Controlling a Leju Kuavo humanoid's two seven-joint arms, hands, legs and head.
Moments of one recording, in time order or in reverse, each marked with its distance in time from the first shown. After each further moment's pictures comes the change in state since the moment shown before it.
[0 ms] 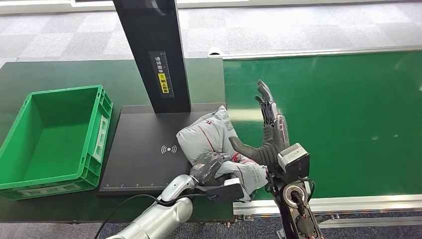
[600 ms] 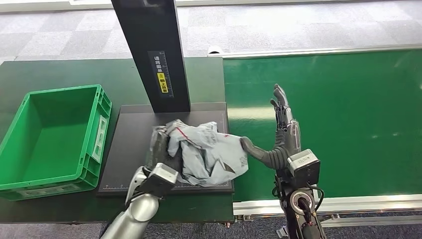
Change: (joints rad) left arm 0.260 0.113 0.210 -0.815 0.340 0.075 -0.255; right arm 0.063 -0.001 -0.066 -0.051 0.035 -0.047 -0.001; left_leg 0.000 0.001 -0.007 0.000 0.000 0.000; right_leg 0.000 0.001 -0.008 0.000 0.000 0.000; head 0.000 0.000
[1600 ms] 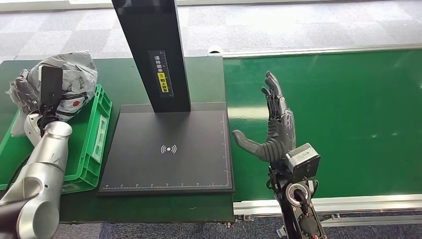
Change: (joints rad) left arm -0.605 0.336 0.656 0.830 -0.214 0.346 0.315; right arm -0.085 -0.009 0.092 0.002 -0.059 -0.004 -0.002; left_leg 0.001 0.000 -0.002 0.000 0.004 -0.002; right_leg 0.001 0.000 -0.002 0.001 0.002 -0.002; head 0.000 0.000
